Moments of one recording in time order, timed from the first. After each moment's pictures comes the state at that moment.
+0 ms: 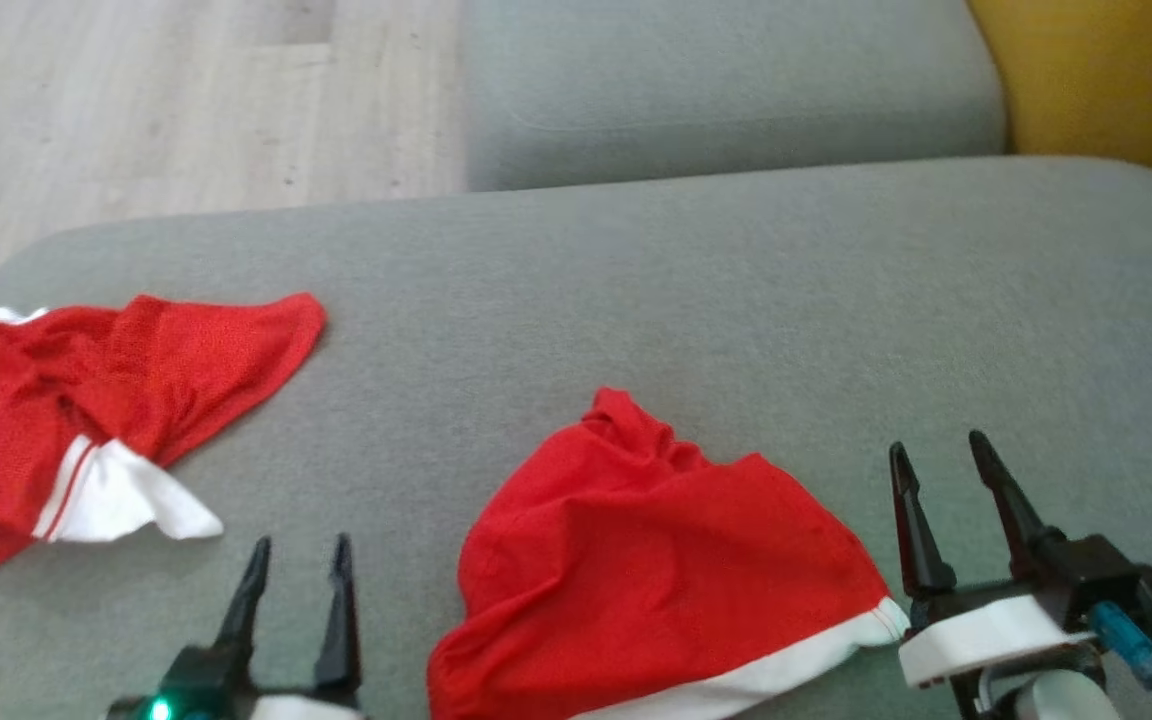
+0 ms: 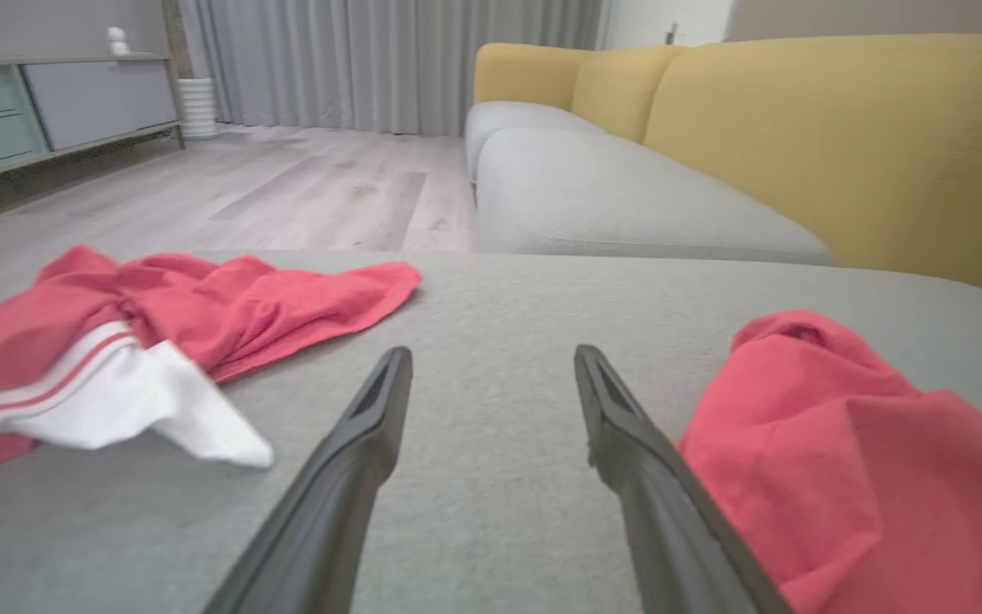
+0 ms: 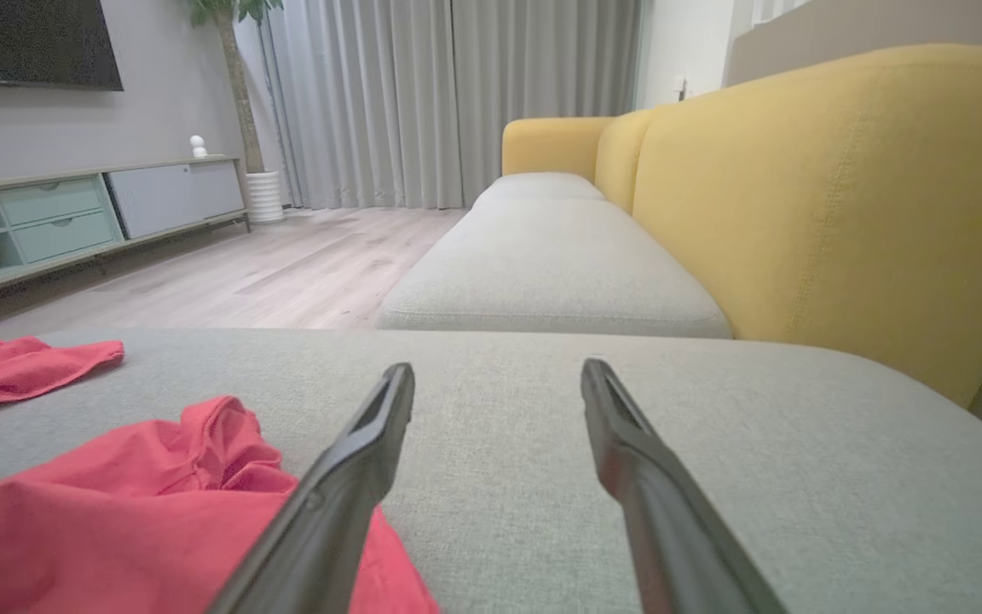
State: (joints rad) left arm 0.03 0.33 -0.52 0.16 -0.55 0.29 -0.25; right arm 0.04 -0.05 0.03 0.22 0.03 0.13 -0.25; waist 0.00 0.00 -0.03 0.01
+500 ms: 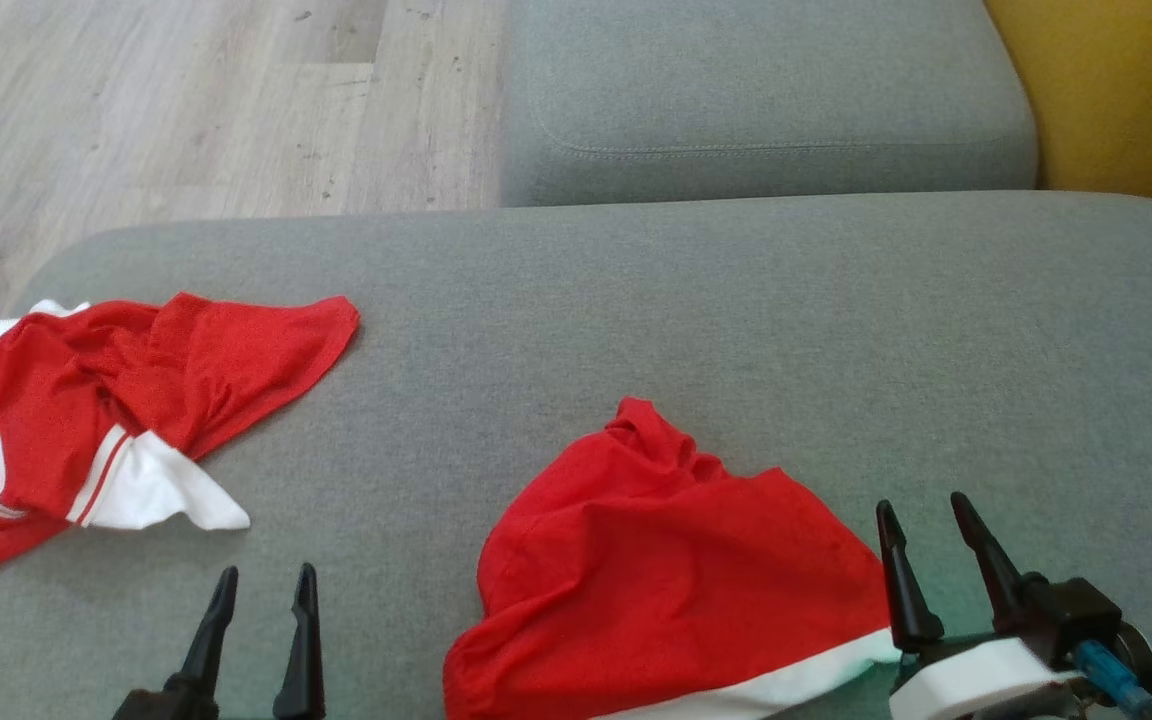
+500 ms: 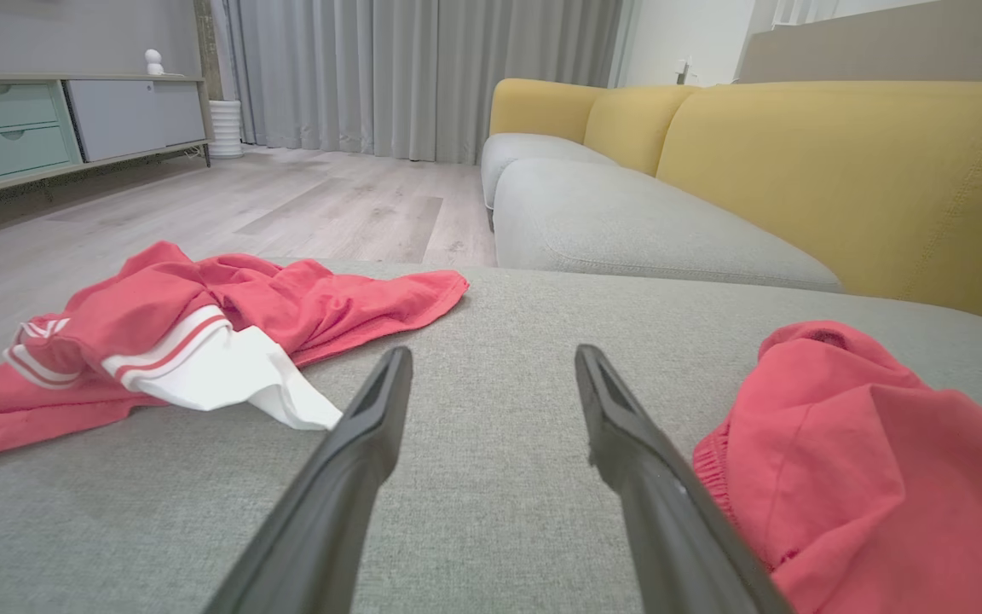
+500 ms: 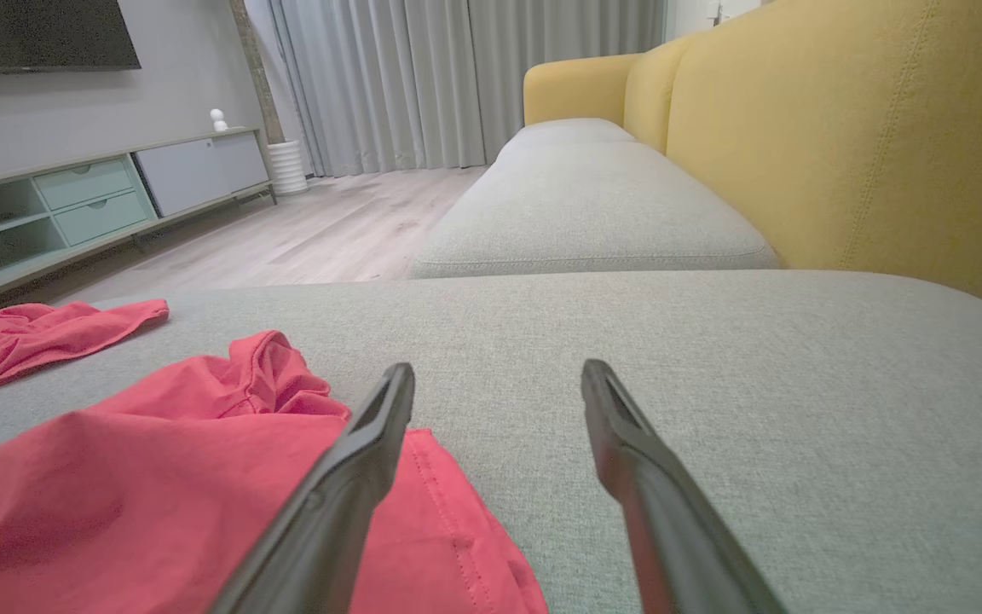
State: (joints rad) left arm 0.17 0.17 -0.18 0.18 -0.30 -0.02 -0.25; right arm 0.08 -0.05 0.06 0.29 0.10 0.13 -0.25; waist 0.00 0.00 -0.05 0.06
